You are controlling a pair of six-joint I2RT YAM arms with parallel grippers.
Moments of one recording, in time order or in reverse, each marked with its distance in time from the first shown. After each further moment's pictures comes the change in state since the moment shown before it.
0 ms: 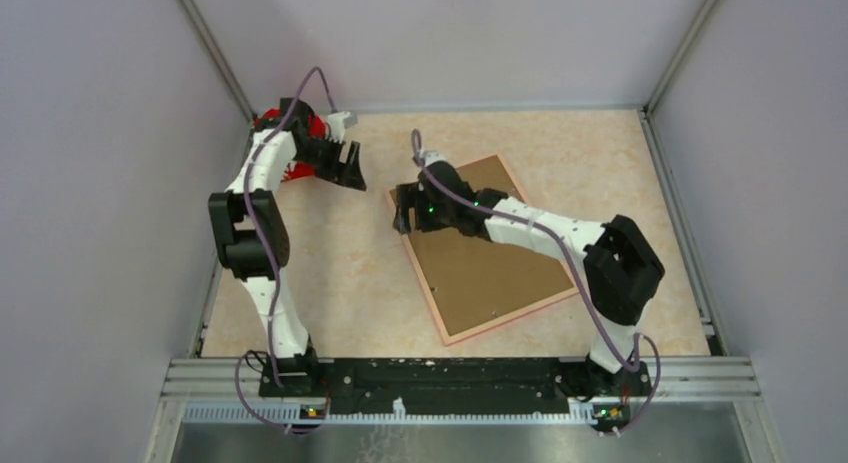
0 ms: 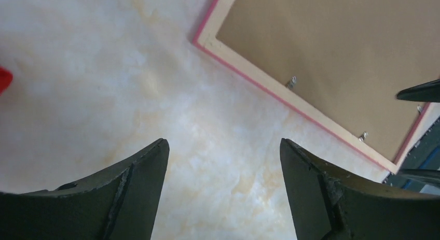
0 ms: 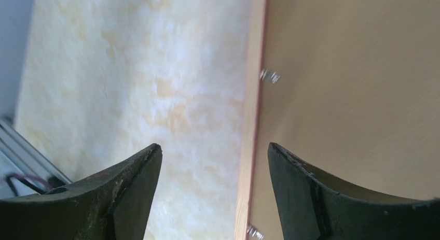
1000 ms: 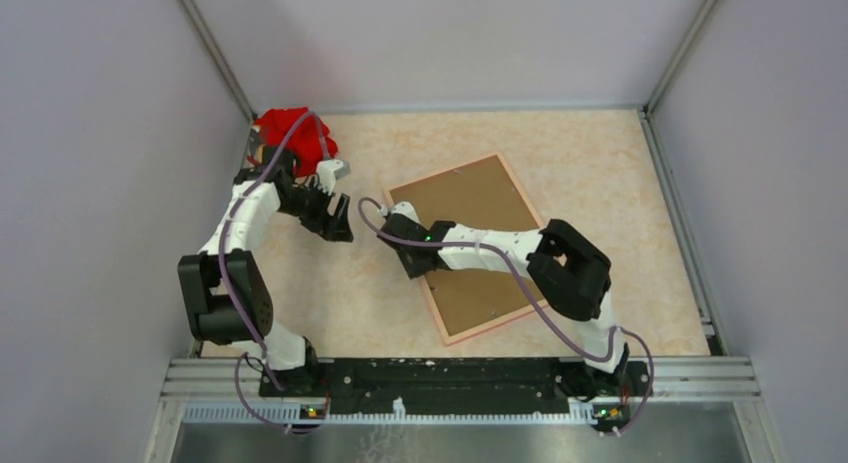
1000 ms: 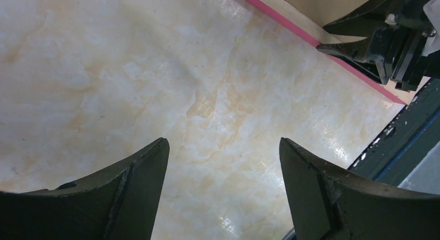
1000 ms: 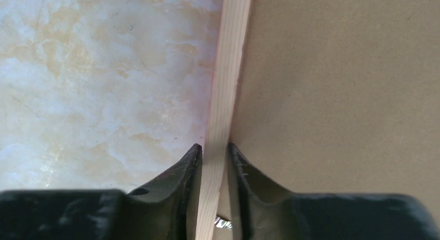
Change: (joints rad) left arm 0.061 -0.509 -0.586 0.008 -0.034 0.177; right arm 0.251 0.221 0.077 -0.287 0.286 -0.136
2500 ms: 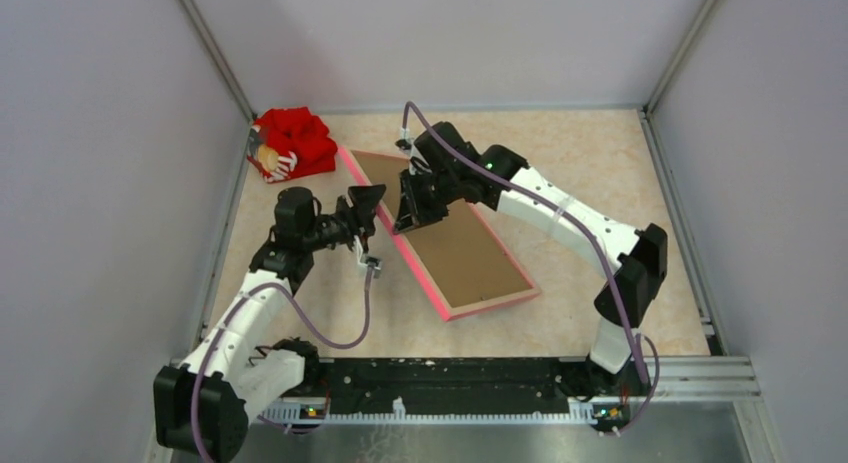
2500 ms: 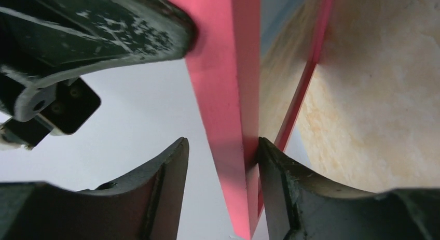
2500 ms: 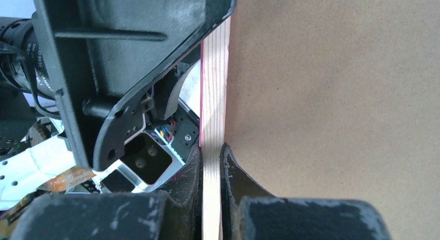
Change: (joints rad) left arm -0.295 -0.600 -0.572 0.930 0.158 1.330; right arm -0.172 -0.244 0.369 -0.344 -0.606 0.112
